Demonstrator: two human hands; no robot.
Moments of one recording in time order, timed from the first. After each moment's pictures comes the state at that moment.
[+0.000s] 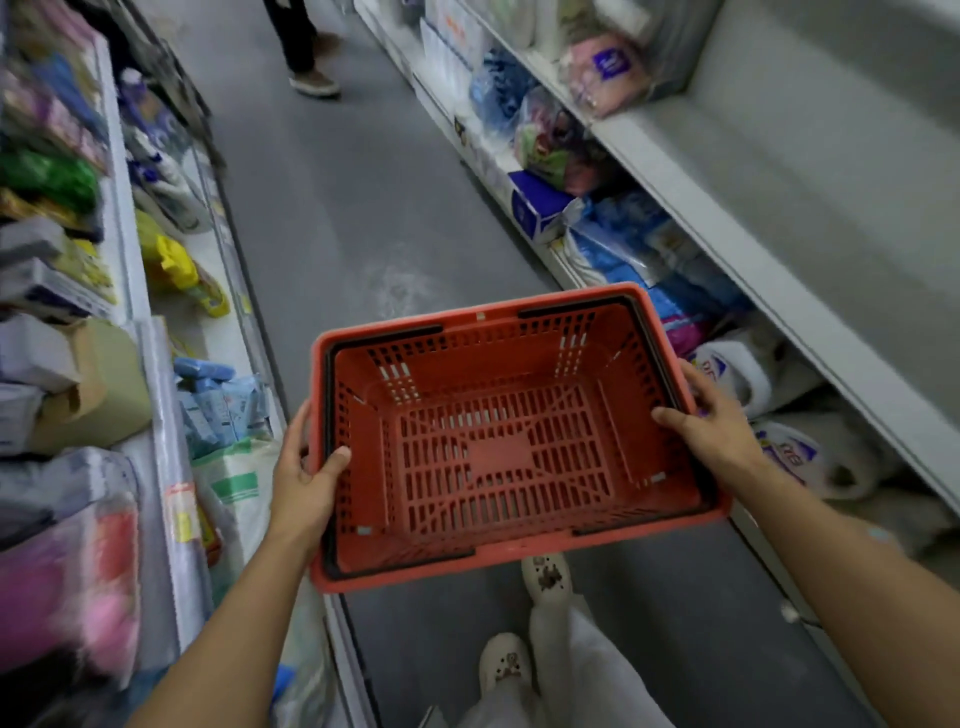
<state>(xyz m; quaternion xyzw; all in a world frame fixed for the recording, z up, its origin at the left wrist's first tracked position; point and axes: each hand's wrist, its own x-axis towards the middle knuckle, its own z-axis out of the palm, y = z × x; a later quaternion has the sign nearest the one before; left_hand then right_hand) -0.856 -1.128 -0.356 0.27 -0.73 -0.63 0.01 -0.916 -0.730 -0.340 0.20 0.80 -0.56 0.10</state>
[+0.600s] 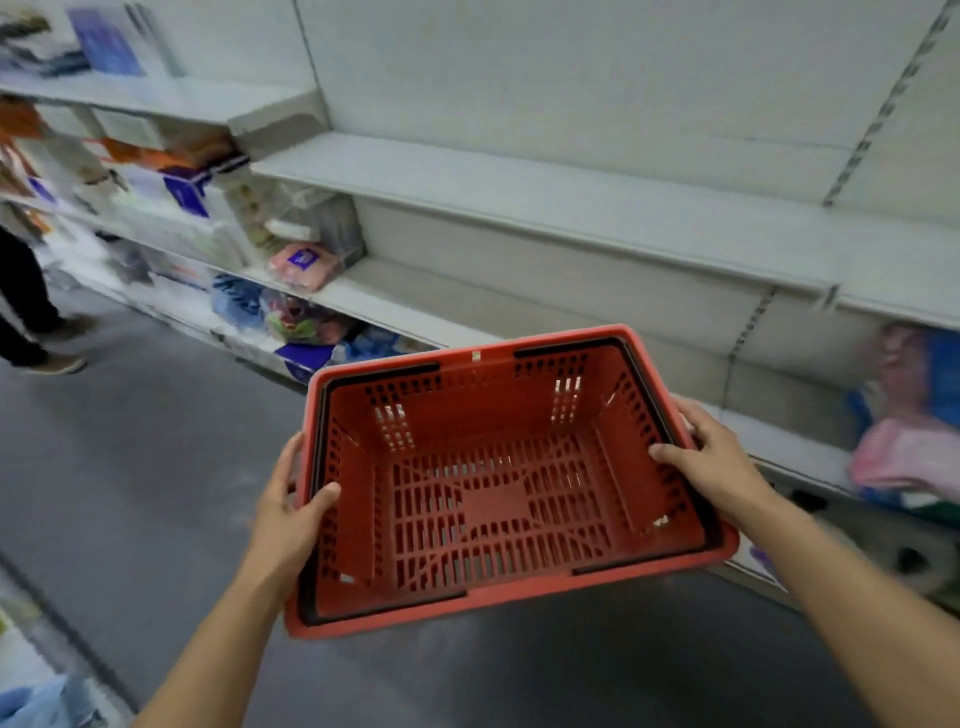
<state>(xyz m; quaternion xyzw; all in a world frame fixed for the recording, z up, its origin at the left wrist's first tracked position) -0.806 -0.918 -0.195 -0.04 -0.79 -0.60 -0.14 -0.617 -0.551 -0.188 0.38 0.73 -0.56 -0.12</state>
